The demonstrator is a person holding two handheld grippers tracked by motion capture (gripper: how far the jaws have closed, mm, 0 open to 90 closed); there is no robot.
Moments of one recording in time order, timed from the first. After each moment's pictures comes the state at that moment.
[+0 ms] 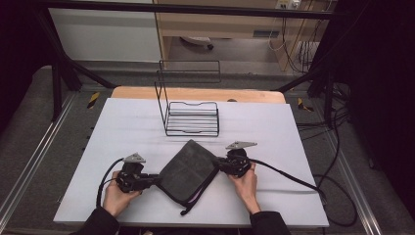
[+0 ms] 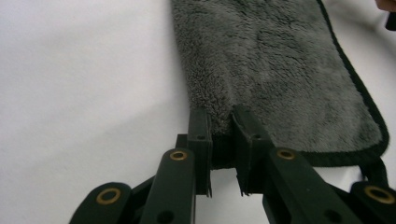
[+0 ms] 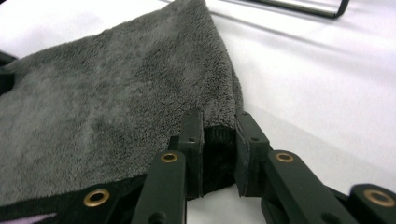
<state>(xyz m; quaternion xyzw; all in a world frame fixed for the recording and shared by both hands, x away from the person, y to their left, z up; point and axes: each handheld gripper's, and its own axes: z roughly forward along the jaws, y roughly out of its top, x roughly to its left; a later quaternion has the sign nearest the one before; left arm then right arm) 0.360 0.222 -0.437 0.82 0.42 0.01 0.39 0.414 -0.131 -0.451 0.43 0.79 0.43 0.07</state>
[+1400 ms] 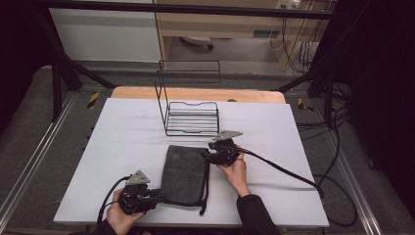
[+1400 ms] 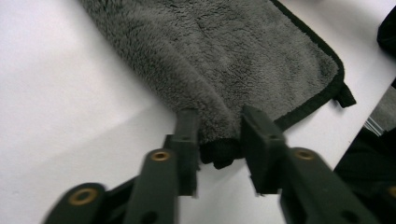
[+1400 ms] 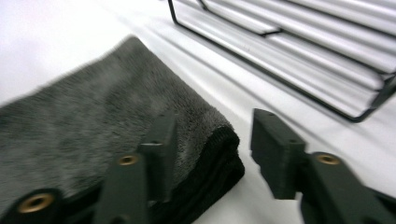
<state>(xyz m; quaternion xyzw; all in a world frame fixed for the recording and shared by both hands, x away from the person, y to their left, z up) 0.307 0.204 -0.433 0.82 0.41 0.04 0.39 0.438 -0.099 -0.431 0.36 0.82 0.44 0.13</state>
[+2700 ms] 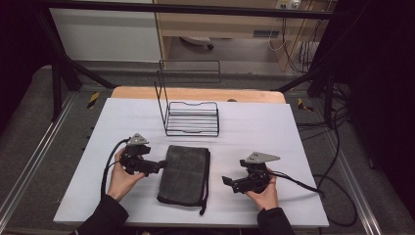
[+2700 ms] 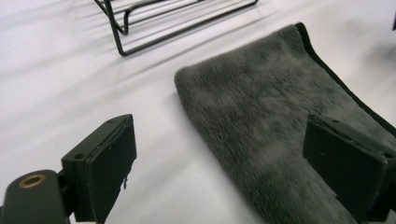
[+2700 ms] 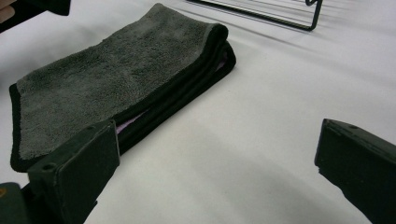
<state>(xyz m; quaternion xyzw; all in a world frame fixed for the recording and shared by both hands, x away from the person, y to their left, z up) 0.406 0.209 -0.406 0.81 0.41 0.11 0.40 0.366 -0.178 -0.439 0.38 0.79 0.47 0.09</state>
